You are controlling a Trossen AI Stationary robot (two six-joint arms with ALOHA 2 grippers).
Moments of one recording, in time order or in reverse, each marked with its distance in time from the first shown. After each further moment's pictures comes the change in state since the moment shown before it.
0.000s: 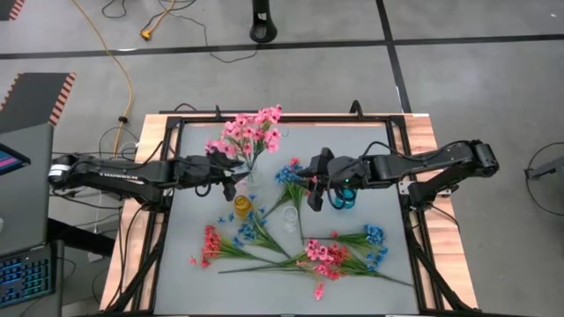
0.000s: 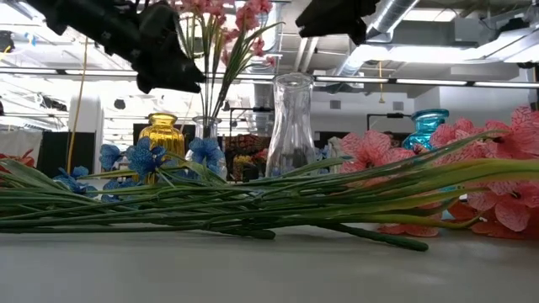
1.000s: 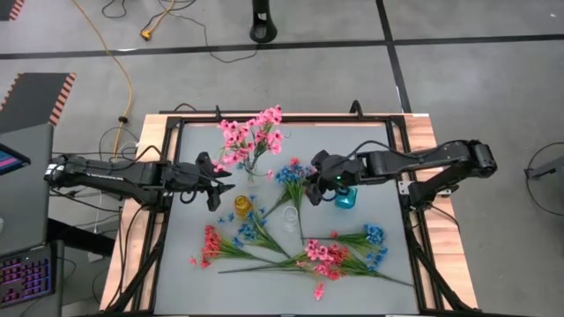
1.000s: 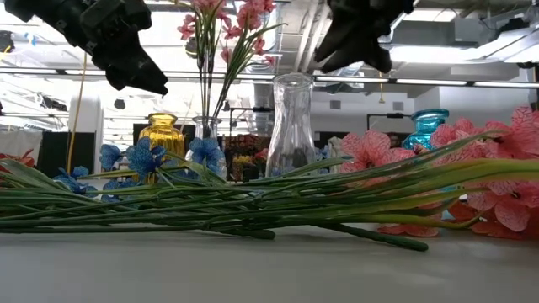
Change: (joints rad) left arm -0.098 -0.169 0.000 -0.299 0.023 -0.022; right arm -0.051 0.027 0.000 -0.206 -0.095 0.389
